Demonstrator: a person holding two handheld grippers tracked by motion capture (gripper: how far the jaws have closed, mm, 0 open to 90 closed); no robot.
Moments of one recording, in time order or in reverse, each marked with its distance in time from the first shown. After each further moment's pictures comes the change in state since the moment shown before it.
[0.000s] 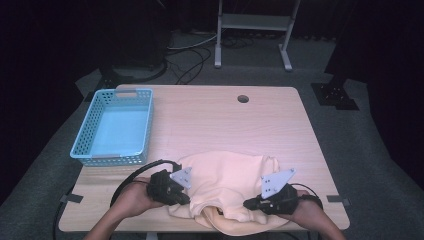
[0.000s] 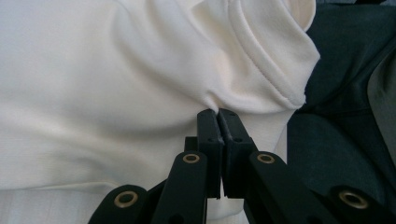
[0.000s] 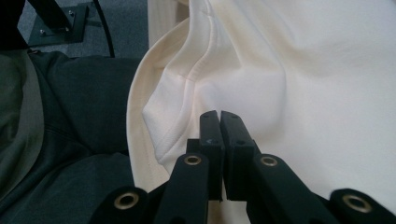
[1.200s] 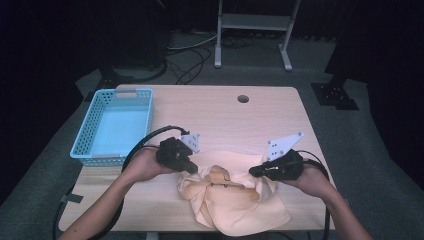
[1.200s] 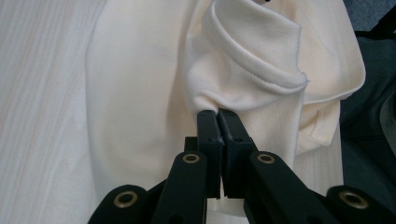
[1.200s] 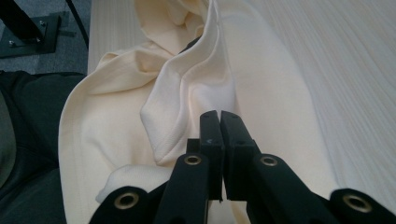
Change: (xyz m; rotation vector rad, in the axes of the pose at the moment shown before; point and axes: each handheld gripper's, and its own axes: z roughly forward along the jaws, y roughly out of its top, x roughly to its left) left arm 0.064 0.040 -0.027 -0.023 0.026 0.010; right arm -0.062 0.027 -0.036 -0.016 -0.072 0.018
